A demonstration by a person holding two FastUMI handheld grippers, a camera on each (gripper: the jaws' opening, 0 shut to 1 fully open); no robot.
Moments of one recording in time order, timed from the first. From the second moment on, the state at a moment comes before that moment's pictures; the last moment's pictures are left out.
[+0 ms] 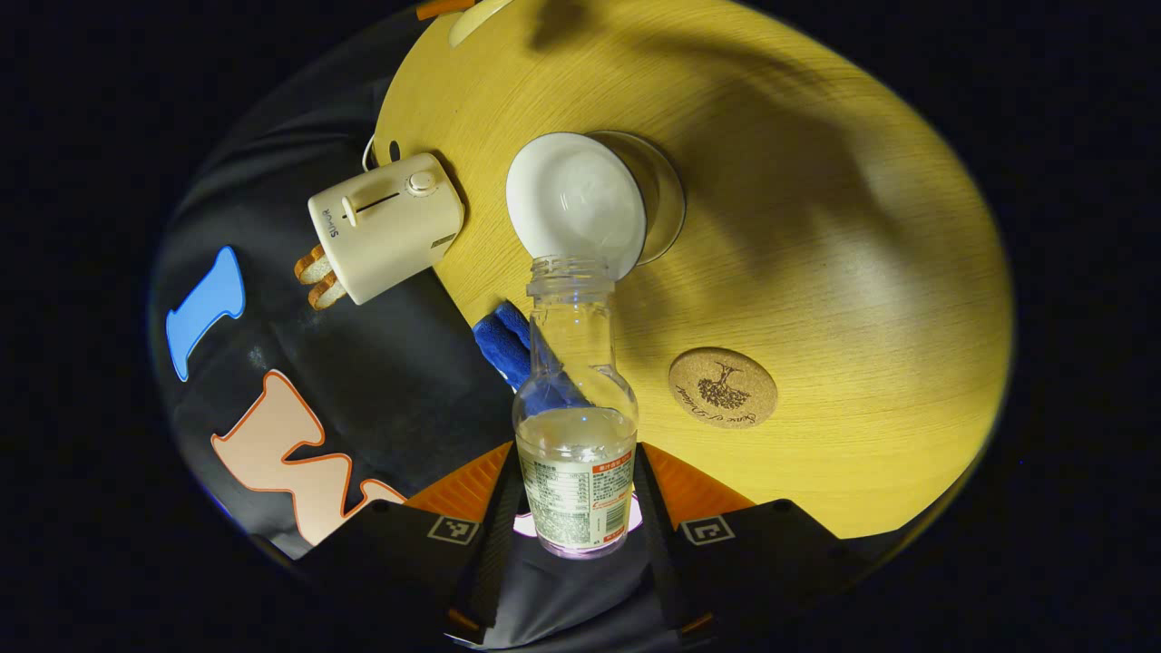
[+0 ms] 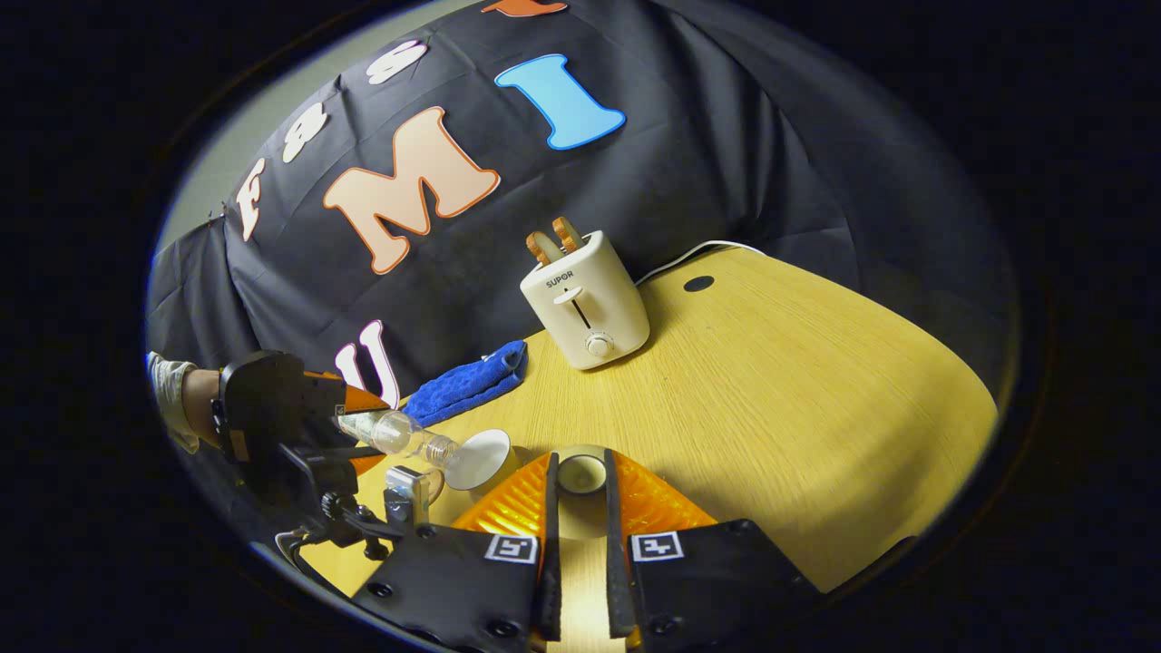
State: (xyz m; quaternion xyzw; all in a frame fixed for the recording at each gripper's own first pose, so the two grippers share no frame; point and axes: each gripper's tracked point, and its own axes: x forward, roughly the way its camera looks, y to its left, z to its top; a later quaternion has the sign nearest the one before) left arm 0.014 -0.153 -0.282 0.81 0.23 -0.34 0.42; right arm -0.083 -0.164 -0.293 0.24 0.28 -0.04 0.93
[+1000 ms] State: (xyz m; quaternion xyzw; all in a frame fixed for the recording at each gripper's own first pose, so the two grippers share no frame) left arm 0.004 -0.146 -0.309 0.56 0.29 -0.30 0.72; right arm -0.052 -0.149 -0.272 0.17 0.30 -0.01 0.94
